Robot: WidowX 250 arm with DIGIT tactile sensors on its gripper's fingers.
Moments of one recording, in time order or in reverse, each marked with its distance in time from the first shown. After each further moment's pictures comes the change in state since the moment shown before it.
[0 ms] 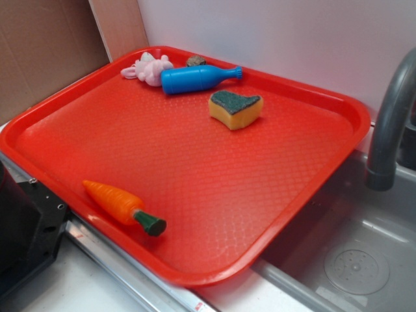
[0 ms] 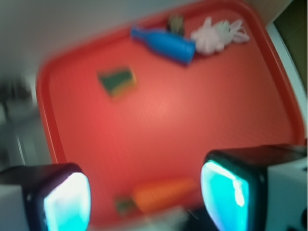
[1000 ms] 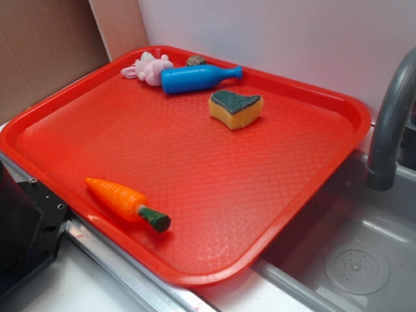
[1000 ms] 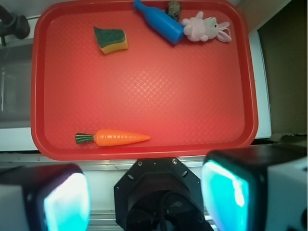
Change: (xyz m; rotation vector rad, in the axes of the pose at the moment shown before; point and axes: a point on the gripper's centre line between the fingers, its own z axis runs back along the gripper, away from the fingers) arm -0.067 0.055 0.060 0.110 0.087 -0.405
